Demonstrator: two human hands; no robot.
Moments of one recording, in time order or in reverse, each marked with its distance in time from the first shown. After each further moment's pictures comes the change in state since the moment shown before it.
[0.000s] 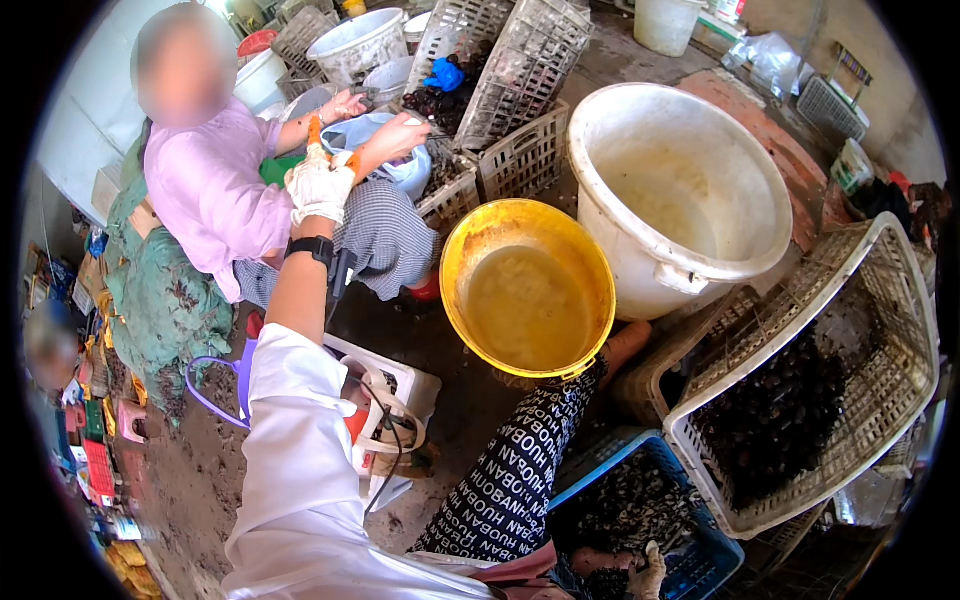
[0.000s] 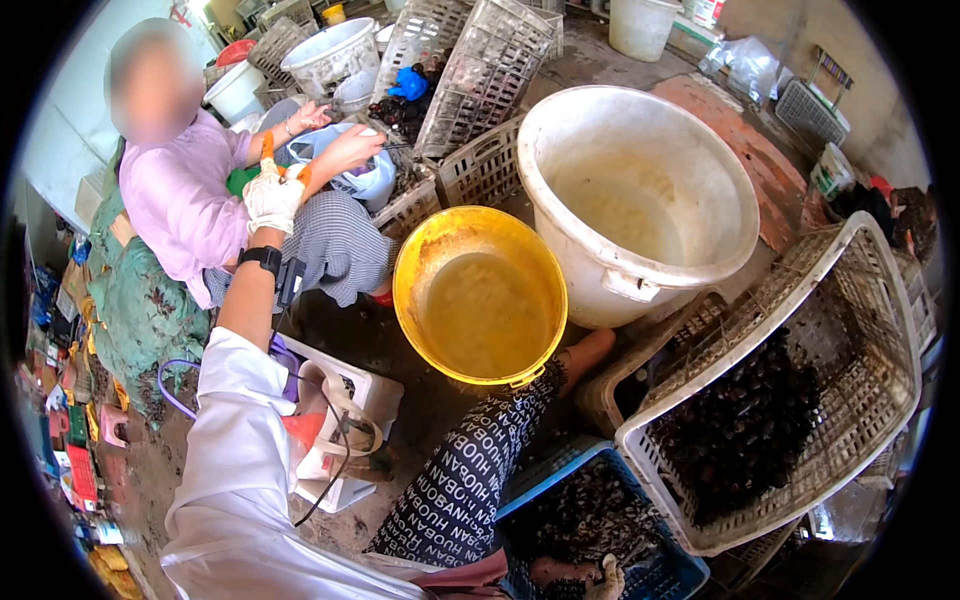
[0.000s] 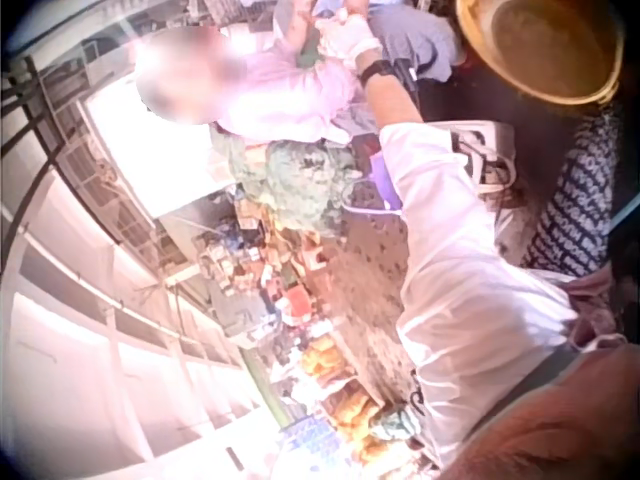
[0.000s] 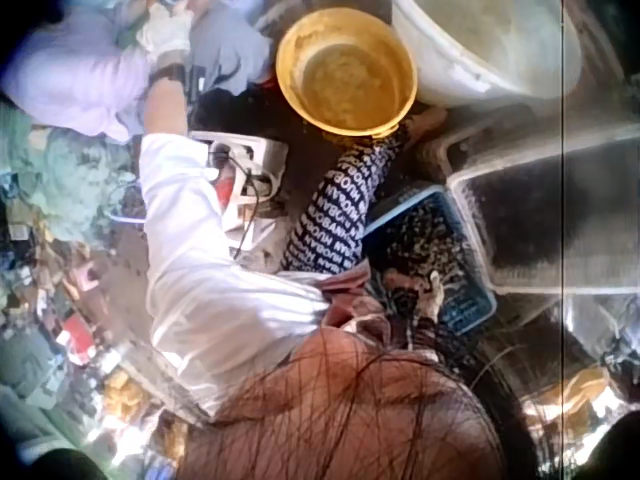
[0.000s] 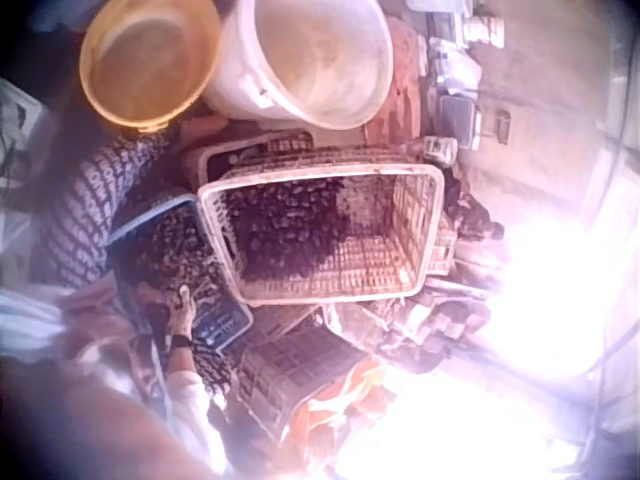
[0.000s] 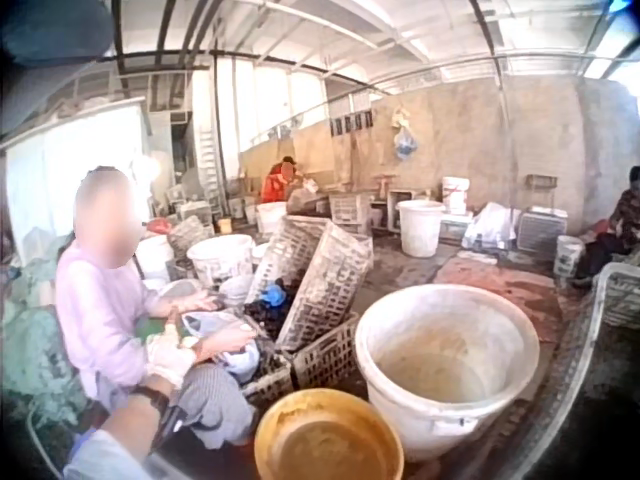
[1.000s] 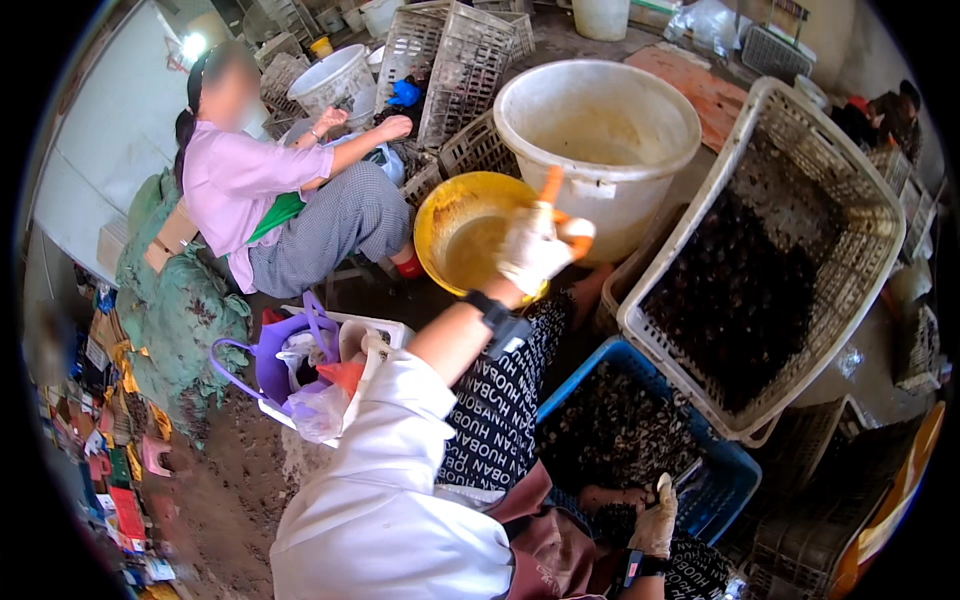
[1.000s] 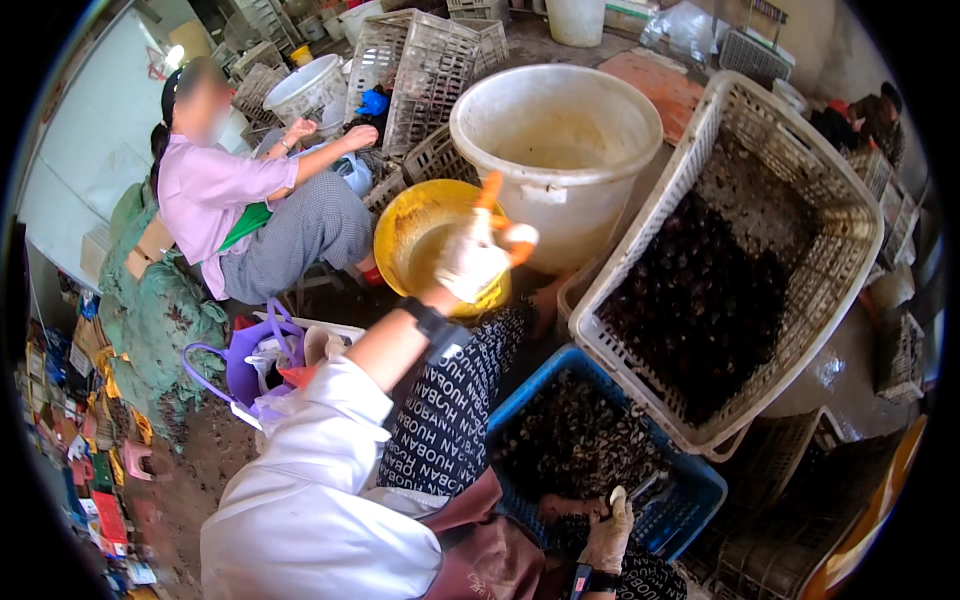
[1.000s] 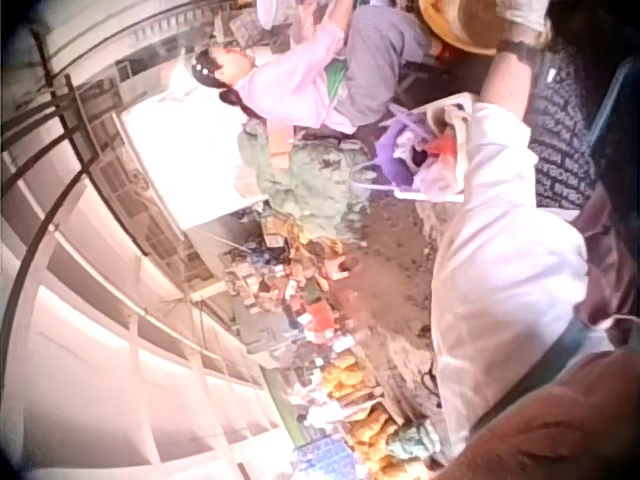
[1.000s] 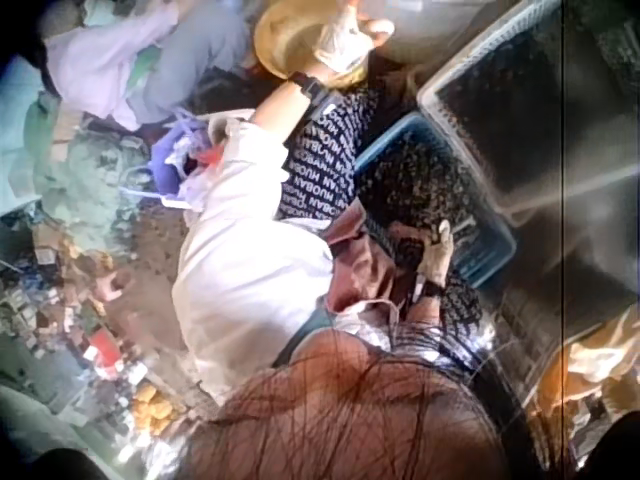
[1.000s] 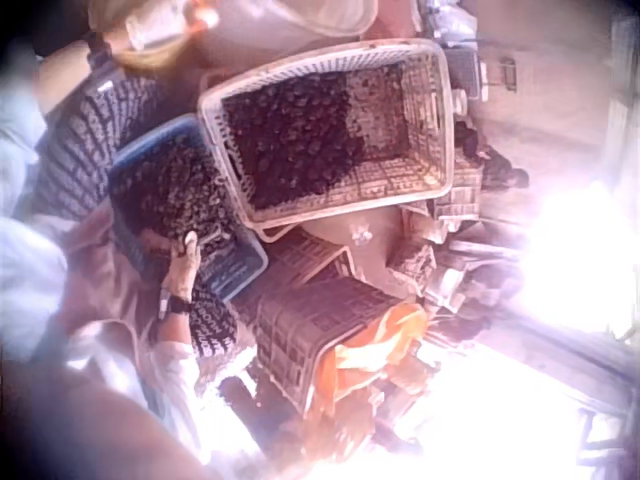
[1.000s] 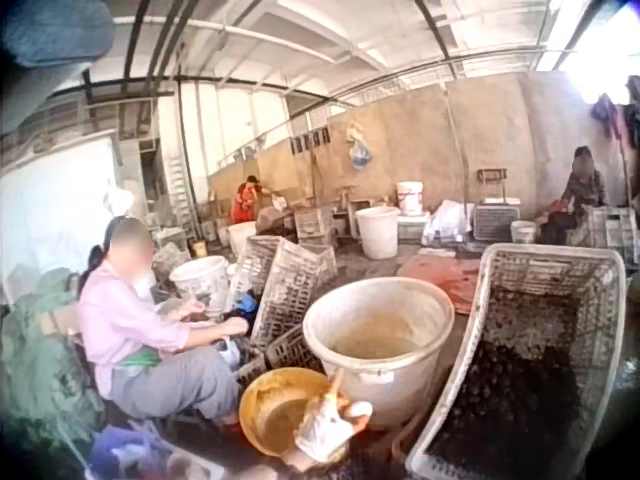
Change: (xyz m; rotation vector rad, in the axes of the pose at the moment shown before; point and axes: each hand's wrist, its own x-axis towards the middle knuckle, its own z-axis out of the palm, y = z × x) left_hand -0.263 0.287 -0.171 -1.137 -0.399 0.435; right_hand -0.010 0.024 -0.056 0.324 -0.292 -0.147
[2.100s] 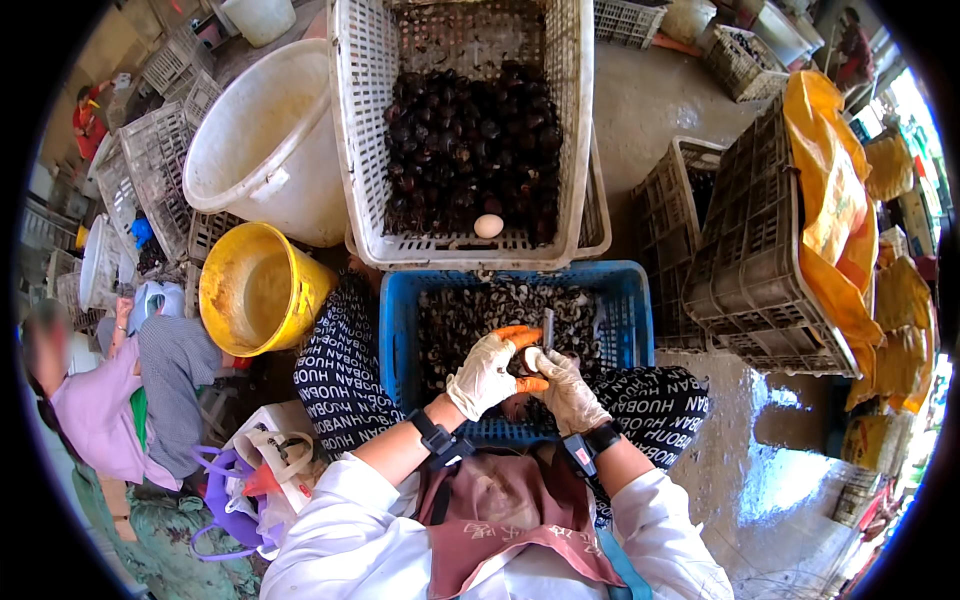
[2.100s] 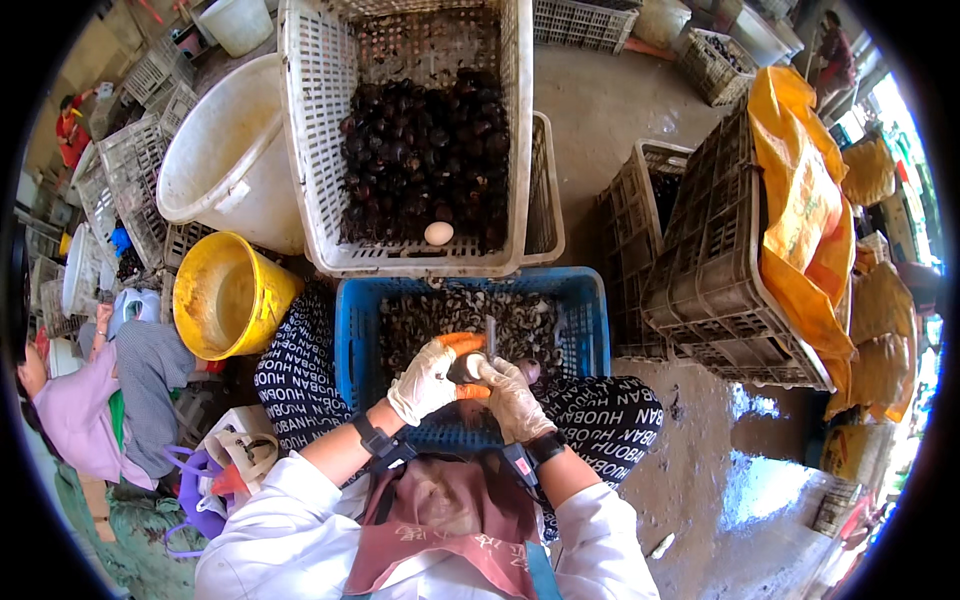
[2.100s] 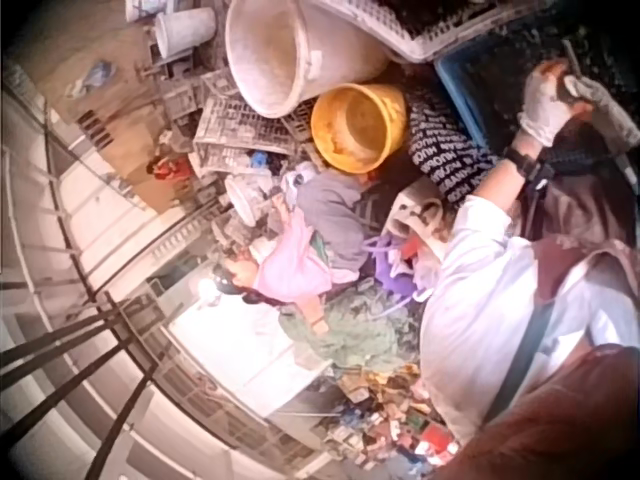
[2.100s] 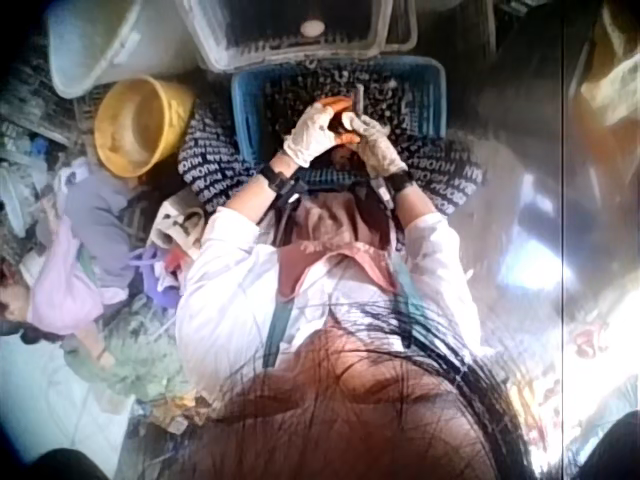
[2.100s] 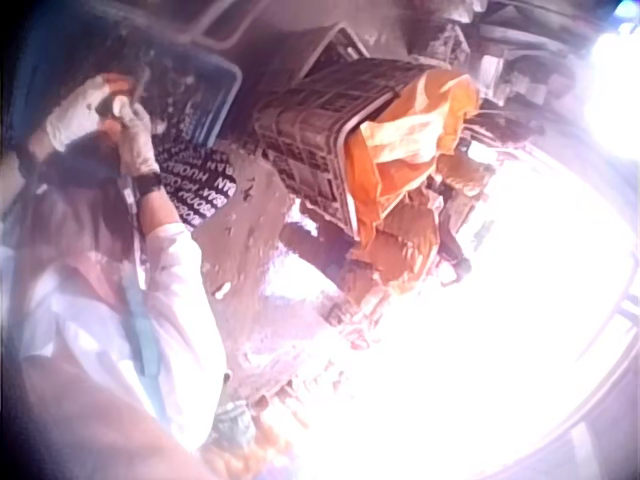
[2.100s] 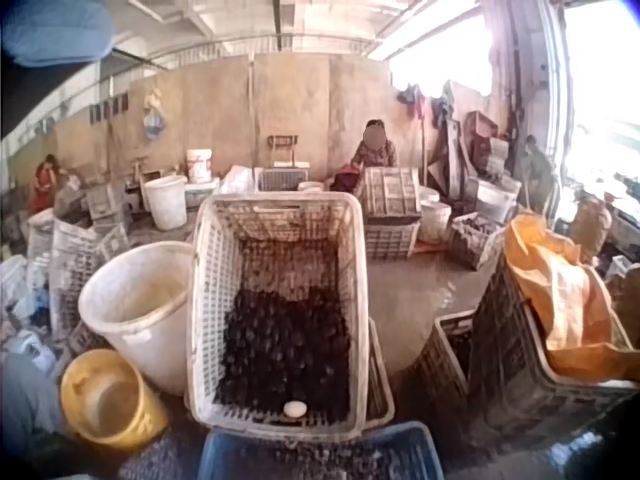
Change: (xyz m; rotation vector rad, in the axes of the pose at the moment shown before) left_hand -0.251 0.152 0.128 -0.422 -0.956 0.376; right_hand -0.010 -0.008 -0.006 0.133 -0.211 -0.049
